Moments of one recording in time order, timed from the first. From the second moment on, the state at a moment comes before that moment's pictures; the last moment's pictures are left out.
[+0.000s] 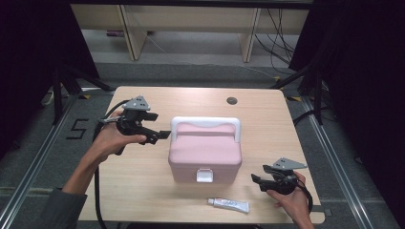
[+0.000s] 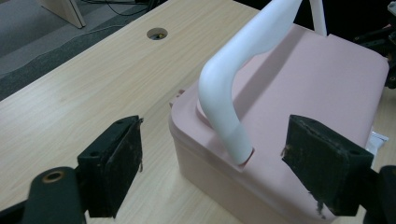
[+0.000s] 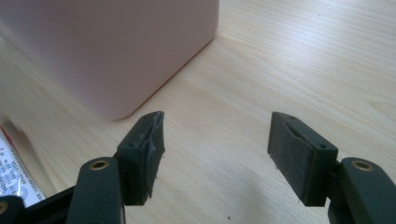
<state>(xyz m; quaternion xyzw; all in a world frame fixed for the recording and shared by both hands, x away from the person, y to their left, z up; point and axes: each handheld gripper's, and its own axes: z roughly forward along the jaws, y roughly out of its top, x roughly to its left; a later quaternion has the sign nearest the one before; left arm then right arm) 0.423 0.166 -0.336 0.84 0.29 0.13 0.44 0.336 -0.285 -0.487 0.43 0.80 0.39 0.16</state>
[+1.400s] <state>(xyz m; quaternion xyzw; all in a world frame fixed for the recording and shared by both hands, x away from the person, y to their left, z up) 0.468 0.100 -0.327 0.92 0.18 0.10 0.32 0.338 -0.284 -0.492 0.43 0.81 0.38 0.15</state>
